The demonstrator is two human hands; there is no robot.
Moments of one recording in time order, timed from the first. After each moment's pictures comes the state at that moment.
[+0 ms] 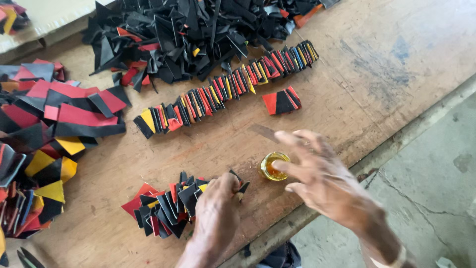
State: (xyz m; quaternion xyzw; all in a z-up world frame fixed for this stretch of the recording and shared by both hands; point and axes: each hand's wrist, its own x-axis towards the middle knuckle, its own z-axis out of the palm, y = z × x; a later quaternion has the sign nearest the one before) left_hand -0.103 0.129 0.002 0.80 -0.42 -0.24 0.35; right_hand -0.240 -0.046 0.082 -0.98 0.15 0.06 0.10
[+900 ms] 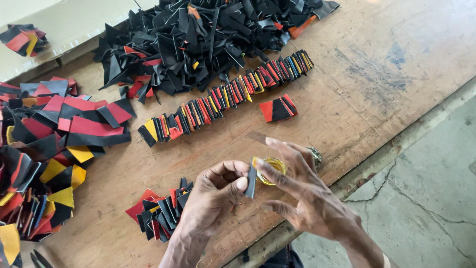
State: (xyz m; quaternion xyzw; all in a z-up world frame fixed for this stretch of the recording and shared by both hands) left_hand -0.085 0.110 0.011 0.32 -0.10 -0.59 0.73; right_hand -0.268 -0.029 0.055 -0.94 0.08 -0.17 0.28
